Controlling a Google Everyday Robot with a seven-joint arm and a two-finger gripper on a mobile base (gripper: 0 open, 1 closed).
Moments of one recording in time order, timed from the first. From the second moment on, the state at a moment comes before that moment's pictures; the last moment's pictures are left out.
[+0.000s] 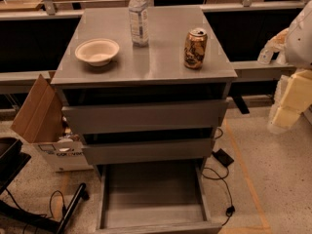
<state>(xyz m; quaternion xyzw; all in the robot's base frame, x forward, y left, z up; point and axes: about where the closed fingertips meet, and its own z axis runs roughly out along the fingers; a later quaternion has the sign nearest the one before) 0.438 -0.217 0.976 -0.60 0.78 -0.03 0.16</state>
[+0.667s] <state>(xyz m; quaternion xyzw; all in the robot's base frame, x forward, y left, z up) 0.432 -0.215 0.951 -0.60 0.79 -0.03 0.17</state>
